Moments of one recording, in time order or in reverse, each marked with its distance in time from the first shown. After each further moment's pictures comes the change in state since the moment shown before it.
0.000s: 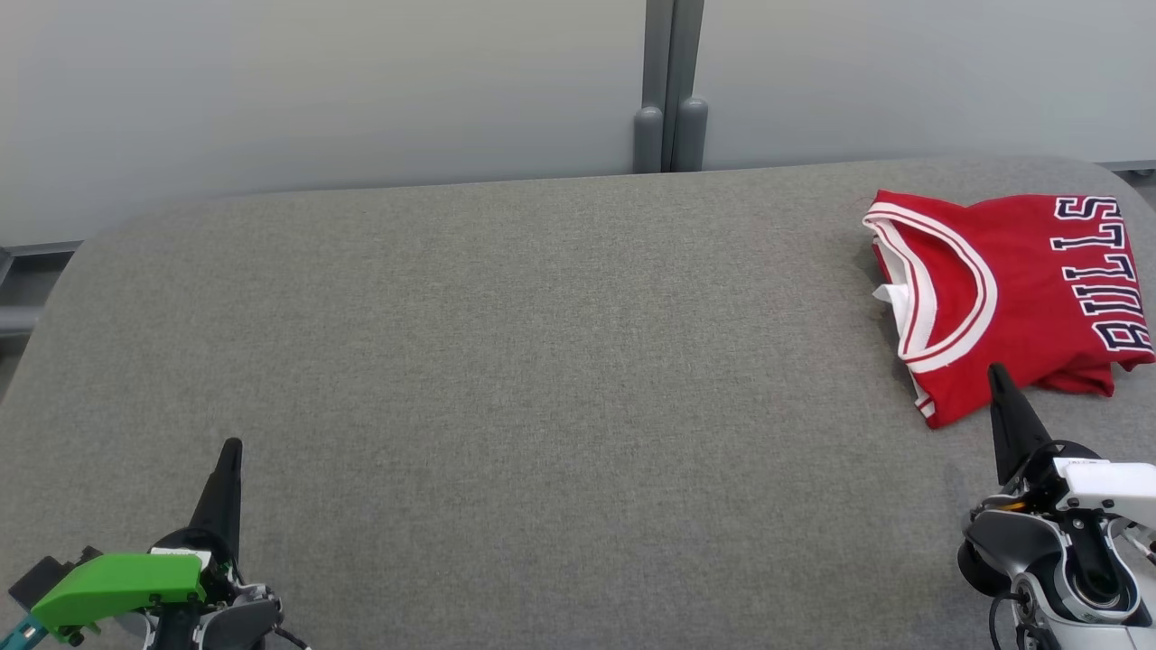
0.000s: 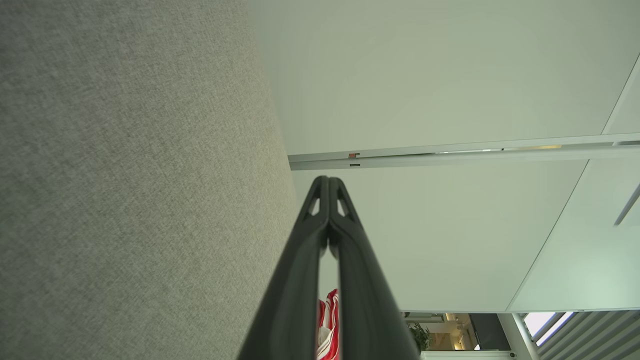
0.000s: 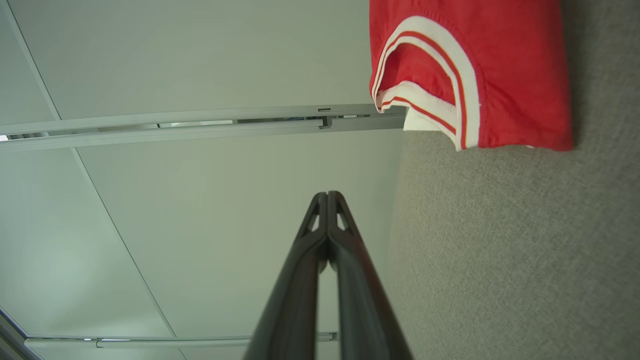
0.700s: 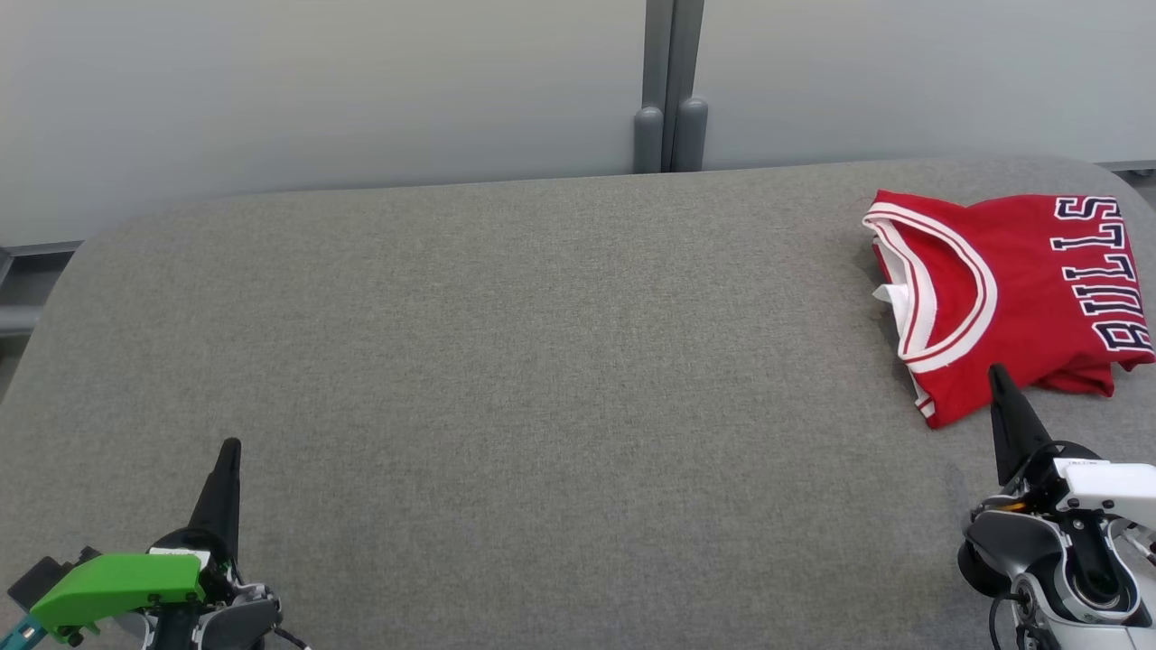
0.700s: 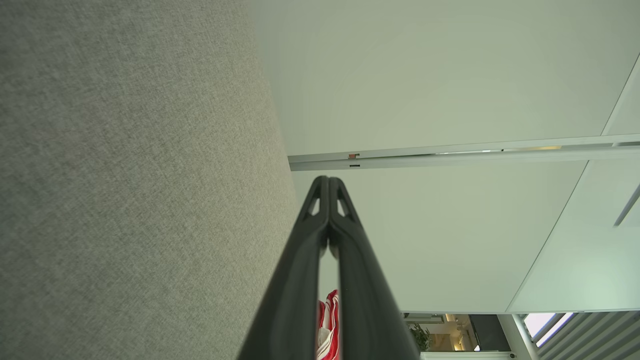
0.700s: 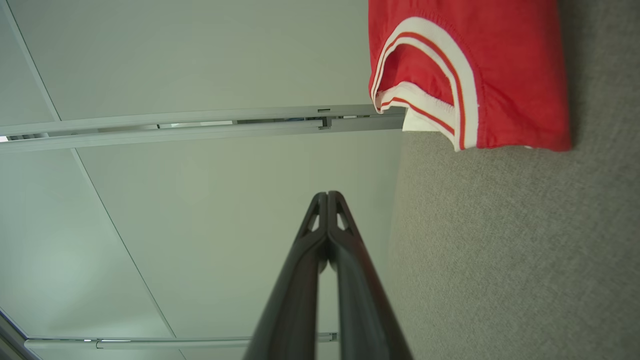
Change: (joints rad) left arm 0.000 -0.001 0.003 0.001 0.000 0.000 0.000; right arm 0.000 0.001 -0.002 0.003 0.000 0.001 0.000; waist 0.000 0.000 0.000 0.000
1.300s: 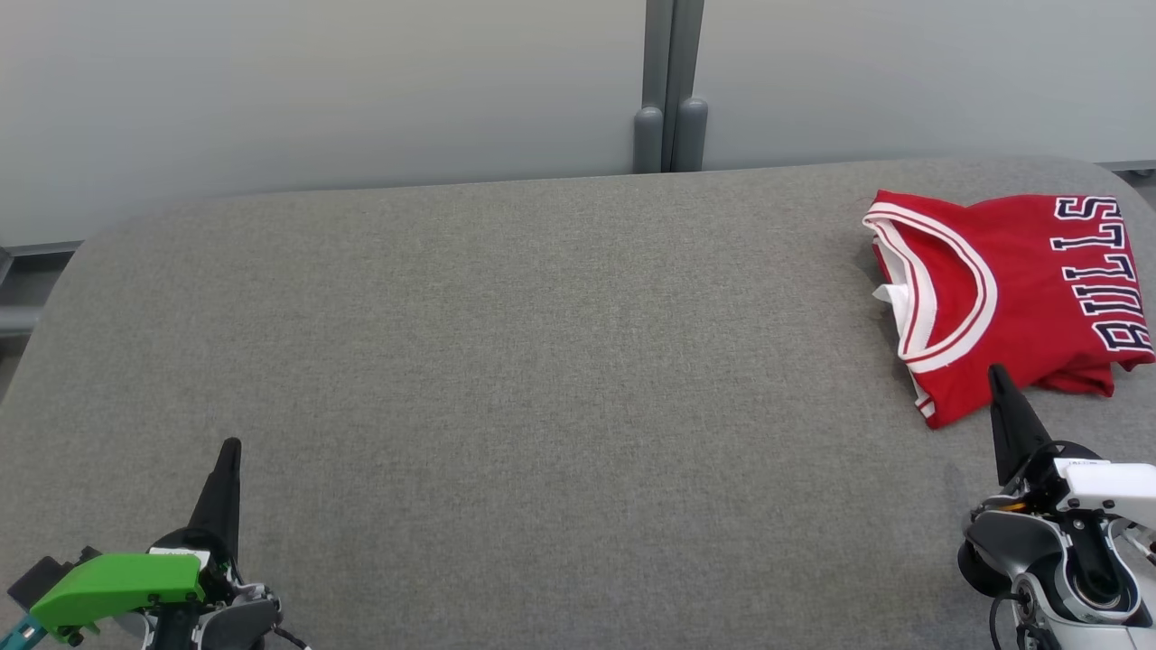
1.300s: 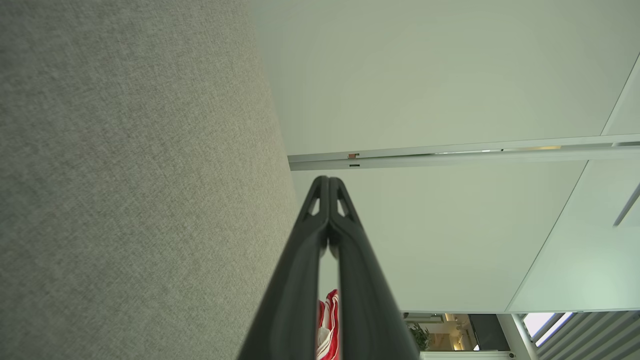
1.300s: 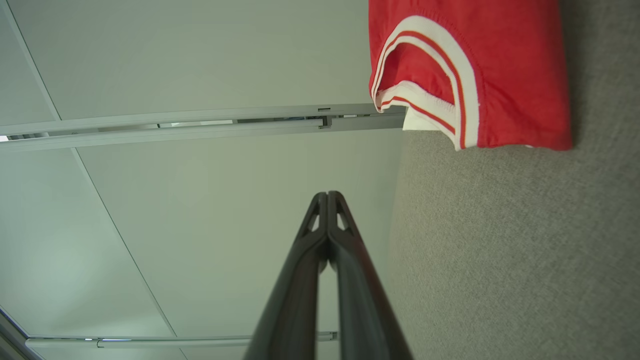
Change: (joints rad) left arm 0.000 -0.001 0.002 0.000 0.000 0.000 0.003; right arm 0.000 0.001 -0.002 0.000 0.000 0.000 0.005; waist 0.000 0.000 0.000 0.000
